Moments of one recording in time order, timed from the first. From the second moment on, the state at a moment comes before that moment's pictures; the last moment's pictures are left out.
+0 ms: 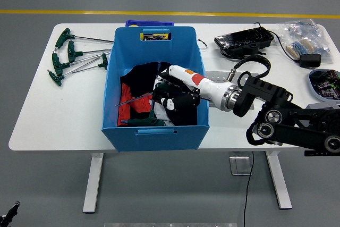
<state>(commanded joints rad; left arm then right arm) -0.14 0.18 -0.98 -0.18 0.65 0.22 -0.09 1.12 -0.37 0.07 1.52 -0.97 -0.34 -0.10</state>
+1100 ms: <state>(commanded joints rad) -0.15 0.19 -0.97 -0.18 0.64 0.22 -0.10 1.22 -0.18 0.01 1.12 -1.42 -0.13 -0.12</state>
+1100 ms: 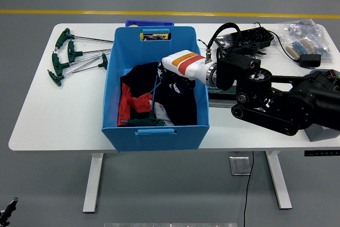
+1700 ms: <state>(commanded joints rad) -0.15 0.19 -0.97 -0.18 0.64 0.22 -0.10 1.22 -0.18 0.02 1.13 -1.41 -0.10 -0.10</state>
